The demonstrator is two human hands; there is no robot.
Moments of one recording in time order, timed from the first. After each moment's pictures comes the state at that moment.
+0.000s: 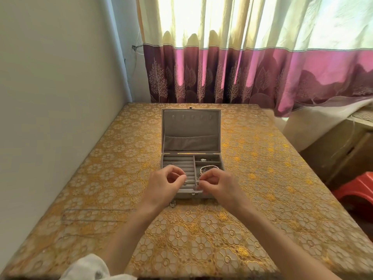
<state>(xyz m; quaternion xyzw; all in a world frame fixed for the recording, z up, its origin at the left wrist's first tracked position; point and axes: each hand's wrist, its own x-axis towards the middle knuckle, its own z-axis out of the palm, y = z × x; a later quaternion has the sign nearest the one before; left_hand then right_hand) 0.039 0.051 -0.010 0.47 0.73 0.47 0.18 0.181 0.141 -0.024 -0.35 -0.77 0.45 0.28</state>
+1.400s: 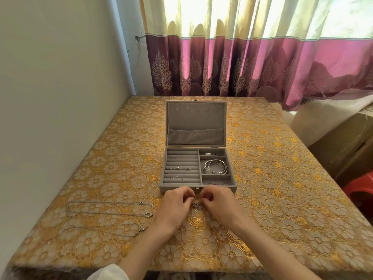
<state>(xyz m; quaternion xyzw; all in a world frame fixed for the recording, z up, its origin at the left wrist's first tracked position) 0.055 0.047 -0.072 0.53 0.77 0.33 0.13 0.176 0.128 -0.072 -0.39 -0.87 0.27 0.16</state>
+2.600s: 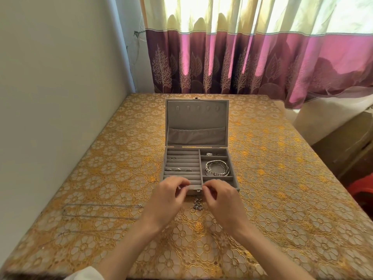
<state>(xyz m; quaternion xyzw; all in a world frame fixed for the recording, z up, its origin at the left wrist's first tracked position) 0.034 0.046 -0.053 0.59 0.72 0.36 0.07 0.171 0.125 -0.069 -0.37 -0.85 0.23 0.29</state>
